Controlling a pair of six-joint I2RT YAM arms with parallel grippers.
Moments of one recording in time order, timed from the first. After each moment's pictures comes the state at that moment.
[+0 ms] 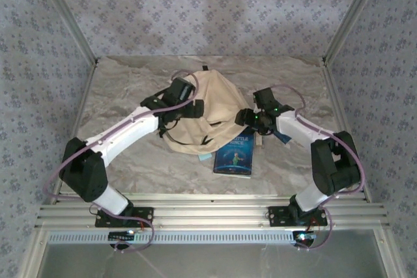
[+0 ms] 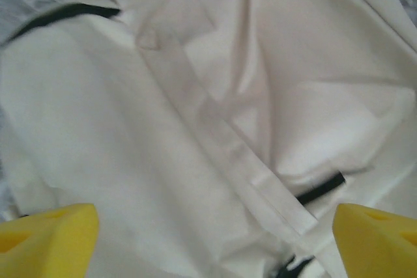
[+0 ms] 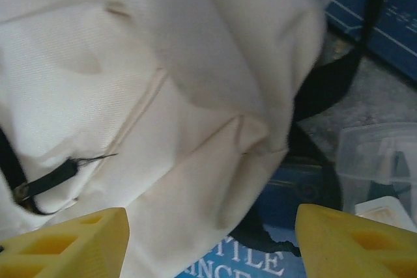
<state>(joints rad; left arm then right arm) -0.69 1.55 1.26 -0.59 -0.24 -0.49 0.36 1.57 0.96 -0.40 -0.17 0.64</state>
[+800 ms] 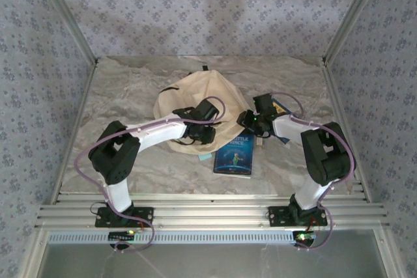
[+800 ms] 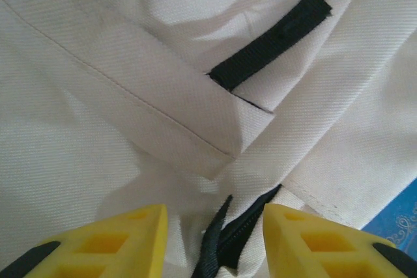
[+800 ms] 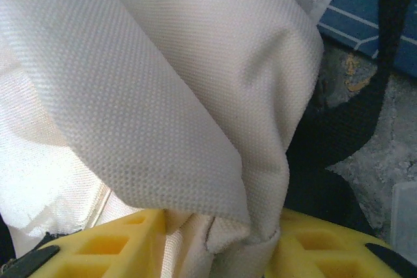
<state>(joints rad) -0.82 1.80 1.22 -0.56 -0.08 -0.45 0.35 1.67 0.87 -0.14 -0.19 0.80</state>
